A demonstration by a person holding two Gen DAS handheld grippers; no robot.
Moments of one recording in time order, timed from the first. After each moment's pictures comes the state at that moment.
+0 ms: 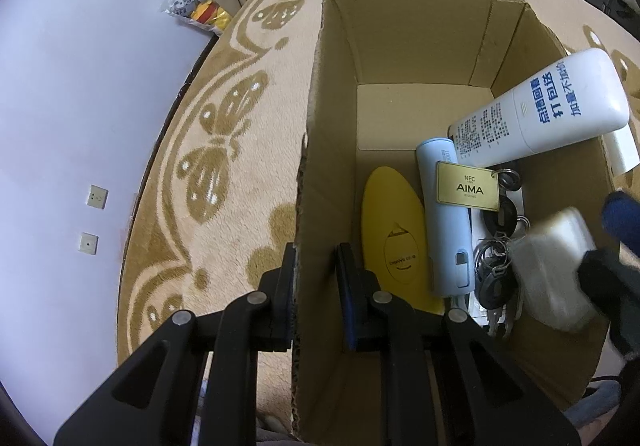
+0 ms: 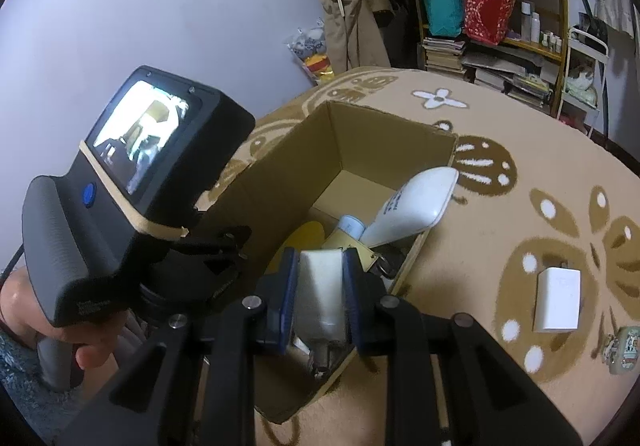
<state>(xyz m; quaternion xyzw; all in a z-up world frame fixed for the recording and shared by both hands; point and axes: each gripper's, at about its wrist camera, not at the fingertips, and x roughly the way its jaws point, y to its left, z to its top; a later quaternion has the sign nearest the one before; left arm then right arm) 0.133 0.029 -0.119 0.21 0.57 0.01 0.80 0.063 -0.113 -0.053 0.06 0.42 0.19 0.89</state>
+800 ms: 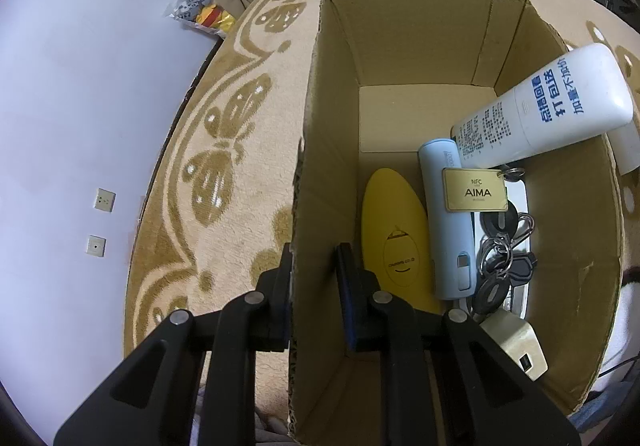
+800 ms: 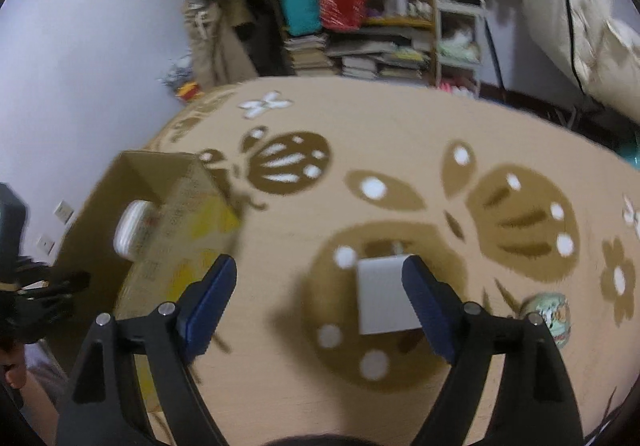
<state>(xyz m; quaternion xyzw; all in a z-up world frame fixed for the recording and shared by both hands) 0.133 0.020 -0.117 0.22 0.56 0.02 0.80 0.086 -0.265 -0.091 0.11 0.45 -0.01 0.89</state>
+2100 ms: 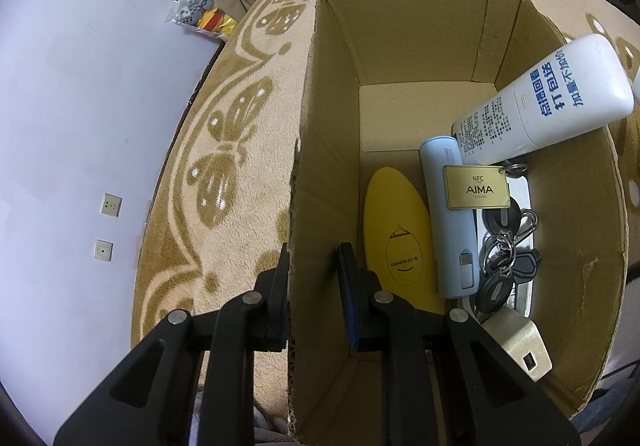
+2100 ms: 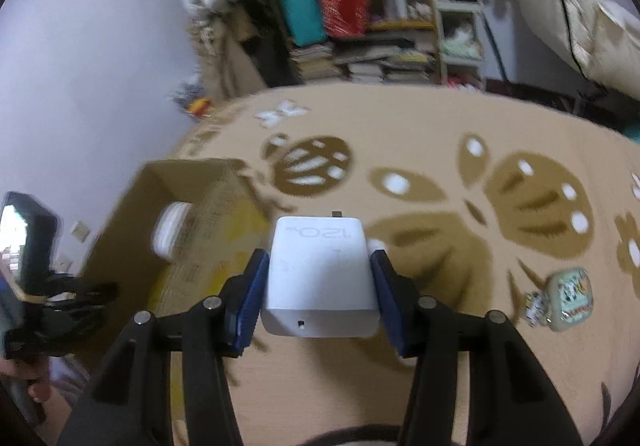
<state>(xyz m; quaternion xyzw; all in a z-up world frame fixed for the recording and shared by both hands) 0.131 0.017 -0.119 0.24 0.56 0.03 0.79 0.065 -0.228 -0.060 0.14 0.40 0.03 0.90</state>
